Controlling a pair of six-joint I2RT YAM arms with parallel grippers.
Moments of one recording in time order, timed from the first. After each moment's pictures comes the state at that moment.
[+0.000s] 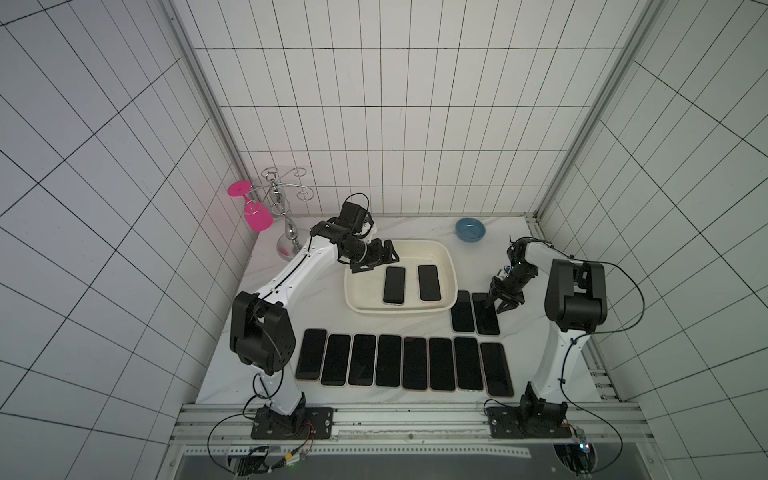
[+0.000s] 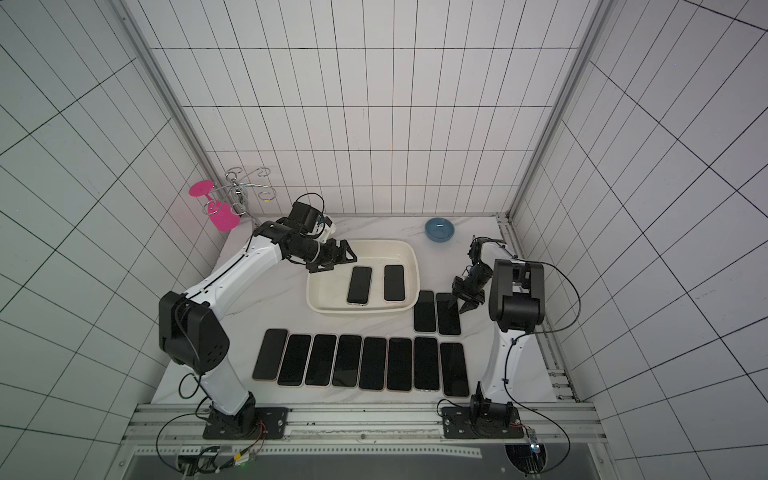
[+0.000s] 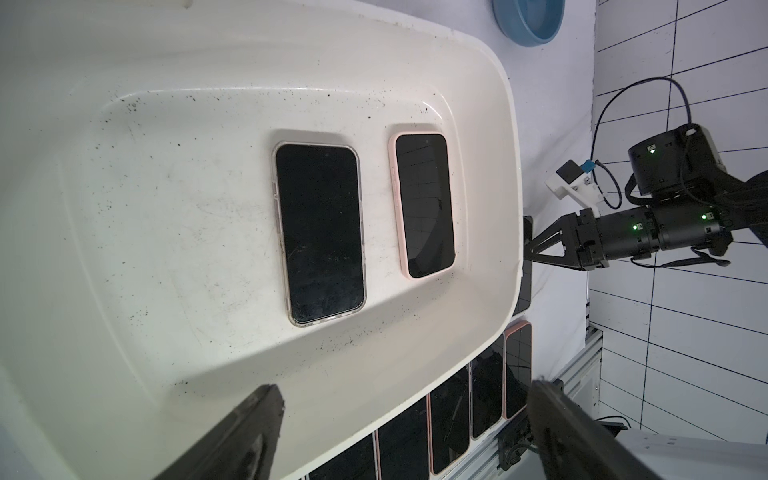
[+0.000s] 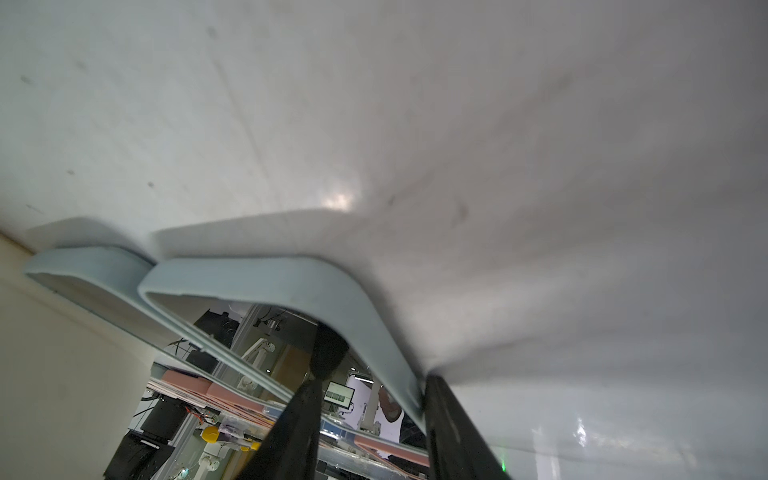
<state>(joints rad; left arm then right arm) -0.39 1.76 1.62 -0.90 0.47 -0.47 0.01 2.08 1.45 -1.25 -0.34 0.16</state>
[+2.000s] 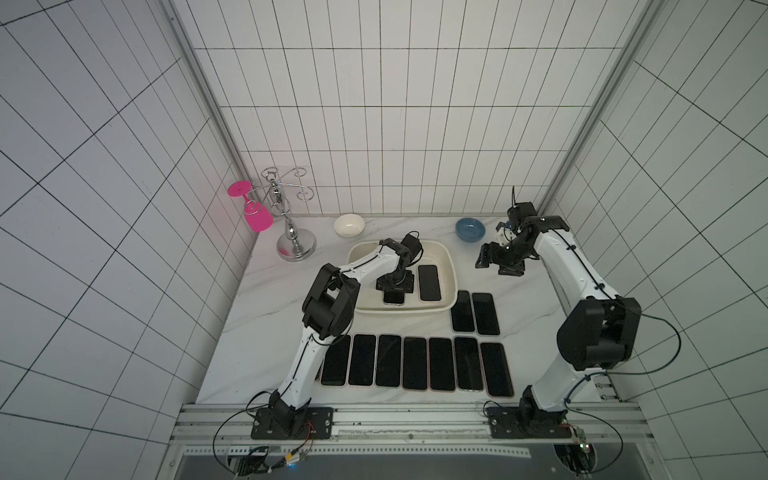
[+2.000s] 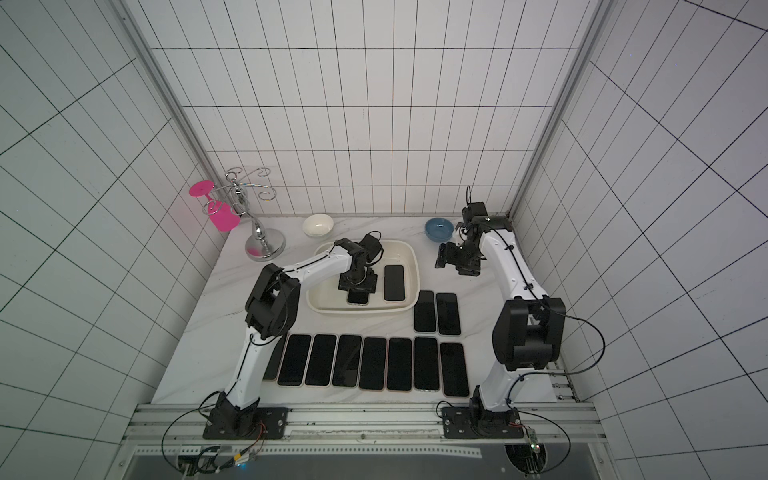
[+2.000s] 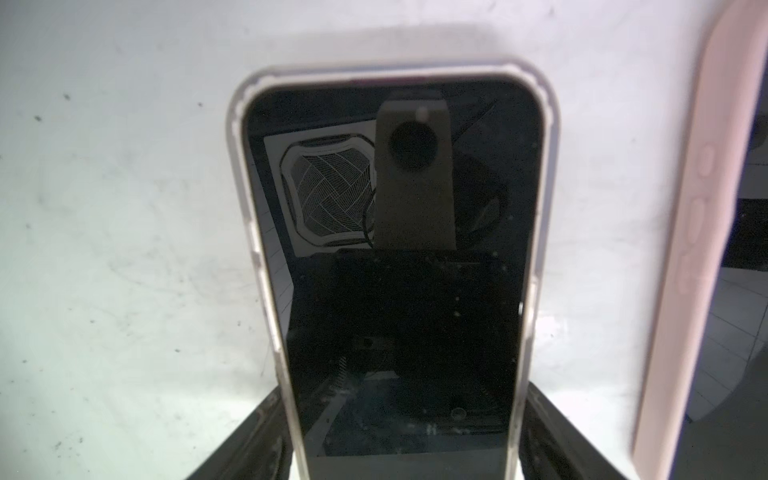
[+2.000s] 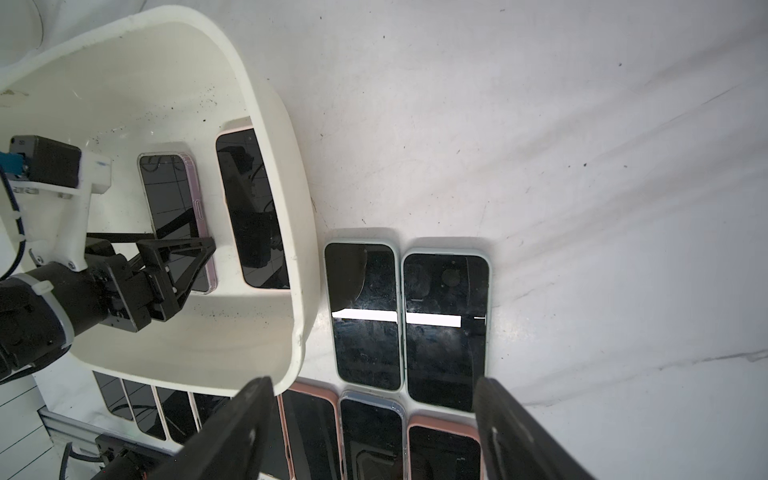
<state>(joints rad) -0.64 2.29 1.87 -1.01 -0.07 -0.53 0.17 1.73 1.61 -1.19 -0.26 0.20</state>
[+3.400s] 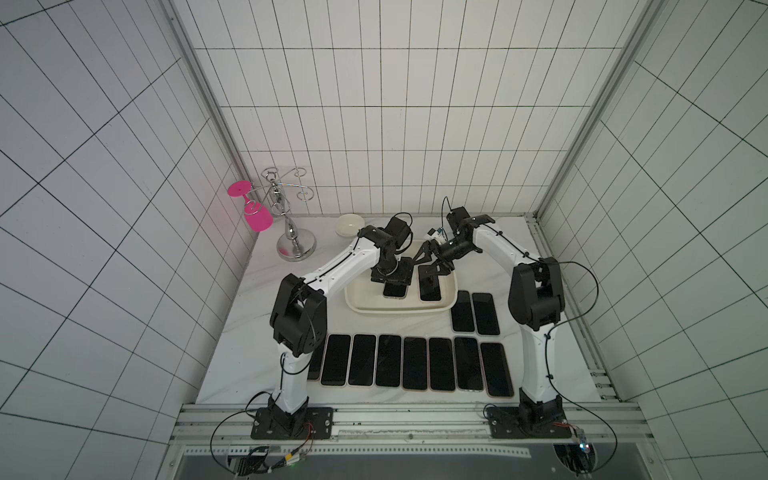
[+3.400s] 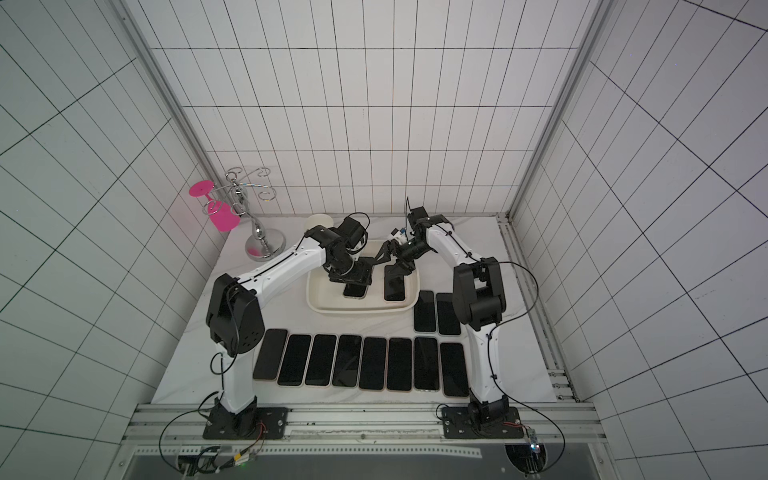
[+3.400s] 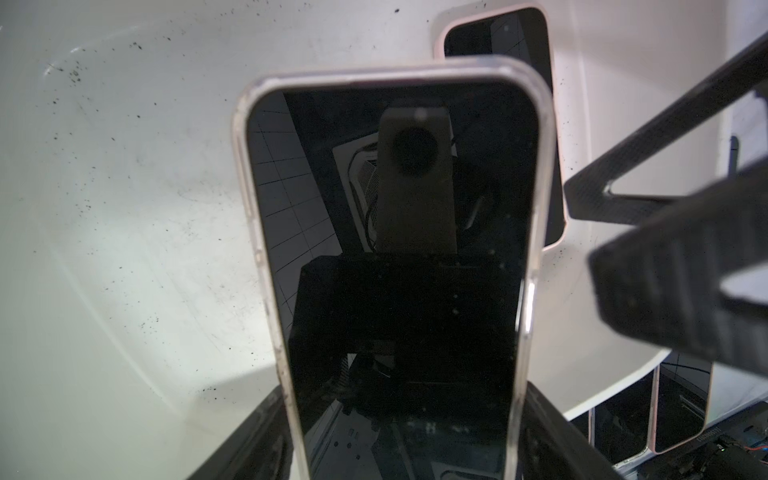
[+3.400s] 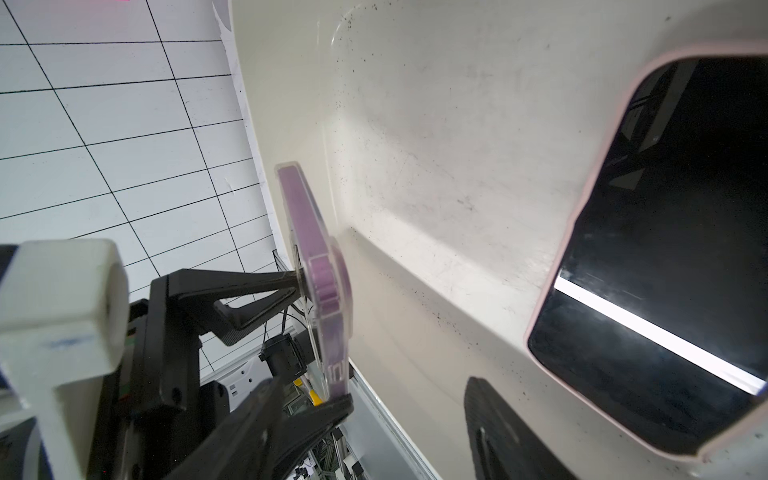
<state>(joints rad) -0.62 2.00 1.79 -1.08 0.14 -0.39 0.42 2.19 1.88 -1.06 -0.91 0.33</state>
